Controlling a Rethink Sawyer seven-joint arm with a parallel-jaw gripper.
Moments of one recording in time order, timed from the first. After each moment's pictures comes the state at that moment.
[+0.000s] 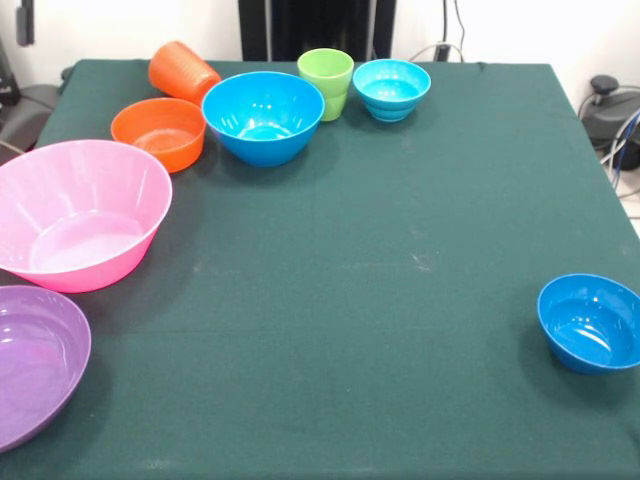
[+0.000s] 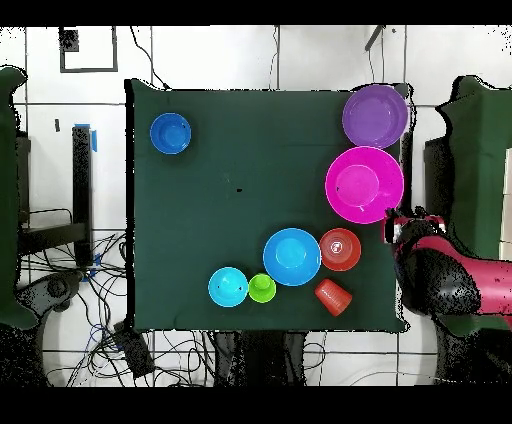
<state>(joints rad) -1.24 -0.89 0.76 1.89 -0.79 0.41 1.66</state>
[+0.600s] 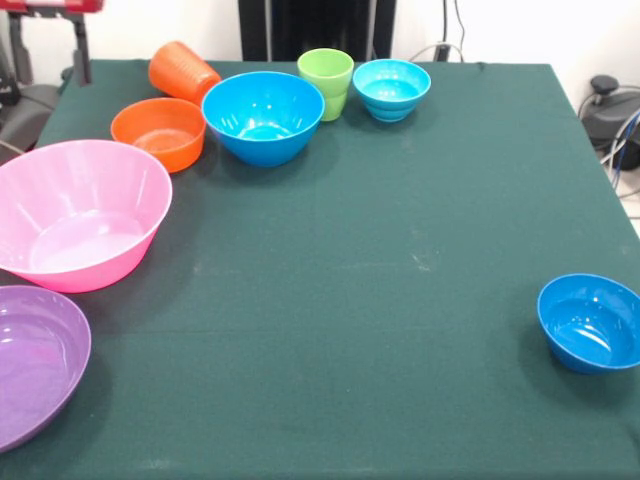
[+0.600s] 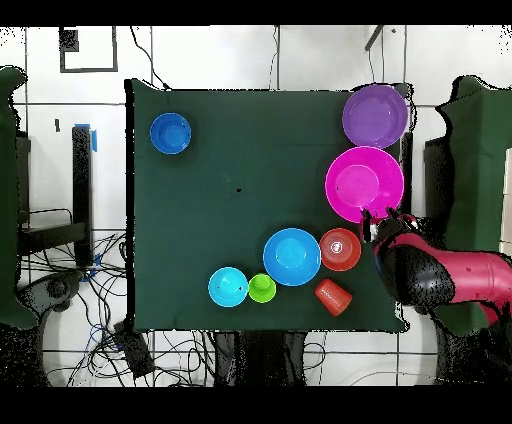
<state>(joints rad) -1.23 -0.78 0.77 1.89 -0.84 0.40 1.66</state>
